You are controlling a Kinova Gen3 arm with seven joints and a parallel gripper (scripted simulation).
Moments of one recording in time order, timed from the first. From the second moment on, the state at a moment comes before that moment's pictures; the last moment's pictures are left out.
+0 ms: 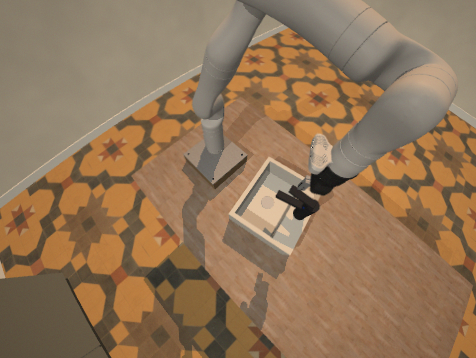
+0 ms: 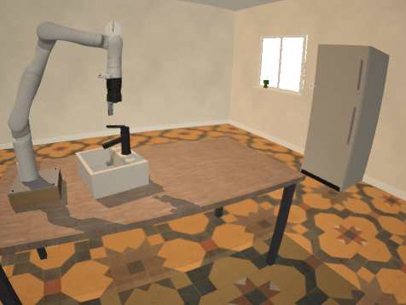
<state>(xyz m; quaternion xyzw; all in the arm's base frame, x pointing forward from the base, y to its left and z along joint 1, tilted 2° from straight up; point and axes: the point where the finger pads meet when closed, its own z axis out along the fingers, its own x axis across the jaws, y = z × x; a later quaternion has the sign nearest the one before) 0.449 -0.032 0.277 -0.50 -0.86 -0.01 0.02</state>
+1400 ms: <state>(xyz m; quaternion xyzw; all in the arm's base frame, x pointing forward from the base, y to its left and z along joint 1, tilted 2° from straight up) 0.454 -0.046 0.276 0.10 -0.99 -0.02 0.02</state>
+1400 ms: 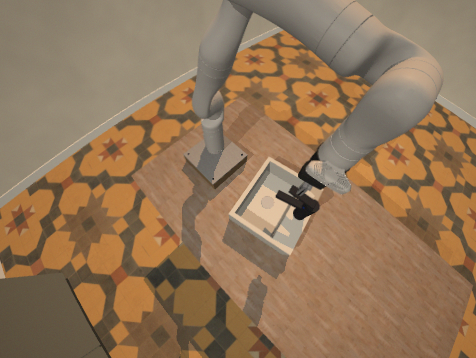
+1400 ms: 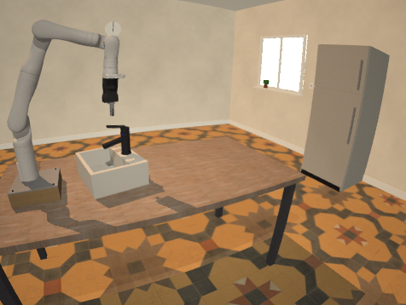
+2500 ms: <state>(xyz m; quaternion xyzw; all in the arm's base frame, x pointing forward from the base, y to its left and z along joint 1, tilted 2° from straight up) 0.456 -0.033 0.282 0.57 -0.82 -0.02 0.00</state>
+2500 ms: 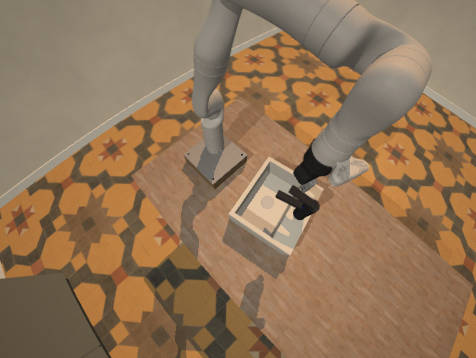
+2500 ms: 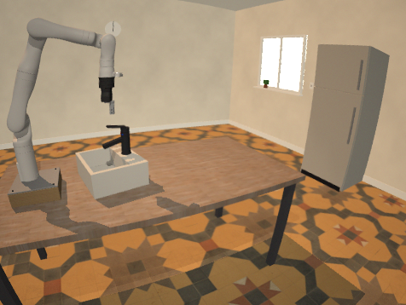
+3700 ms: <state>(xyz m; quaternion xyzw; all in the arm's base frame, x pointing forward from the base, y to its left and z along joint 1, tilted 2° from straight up) 0.450 -0.024 0.287 0.75 -0.66 -0.02 0.00</state>
